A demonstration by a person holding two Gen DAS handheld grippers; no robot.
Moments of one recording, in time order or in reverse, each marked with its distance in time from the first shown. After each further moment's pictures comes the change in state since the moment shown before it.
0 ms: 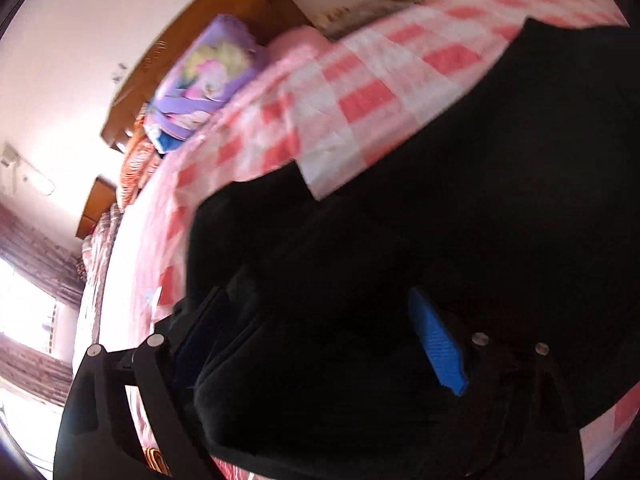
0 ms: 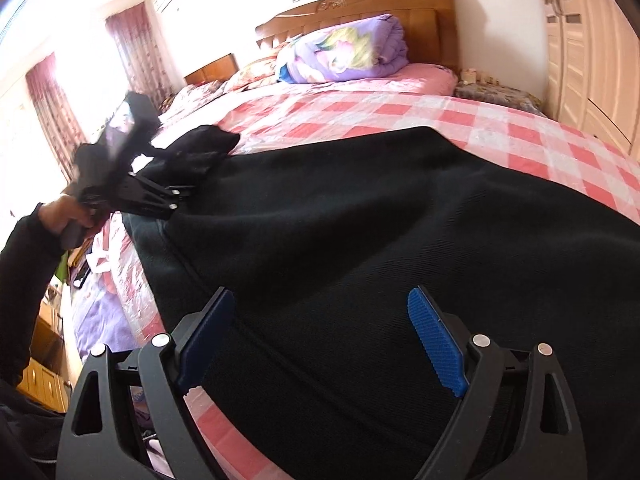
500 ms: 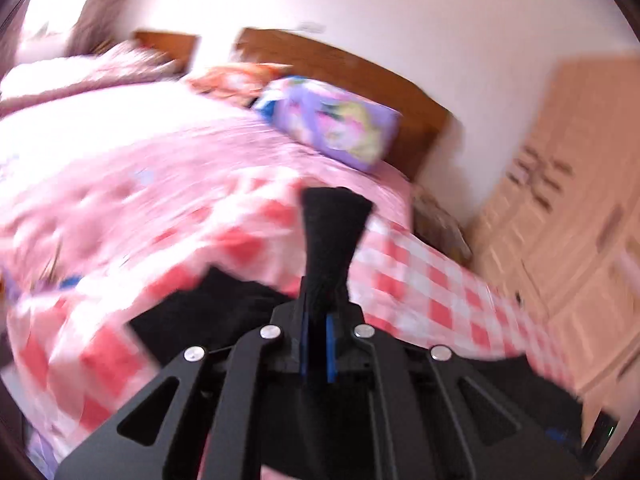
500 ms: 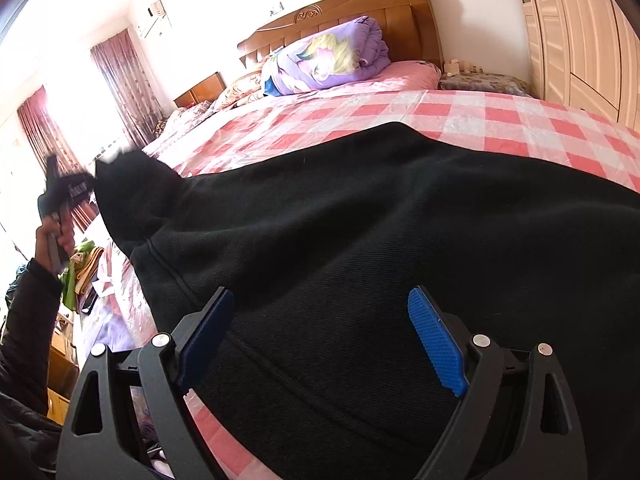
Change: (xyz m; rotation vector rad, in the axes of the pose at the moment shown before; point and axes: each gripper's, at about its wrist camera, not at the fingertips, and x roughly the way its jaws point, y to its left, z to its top) left arm -0.028 0.230 -0.170 -1.162 -0.365 -0.297; right arm -0.004 -0.021 -0.005 0.090 -0.027 0.021
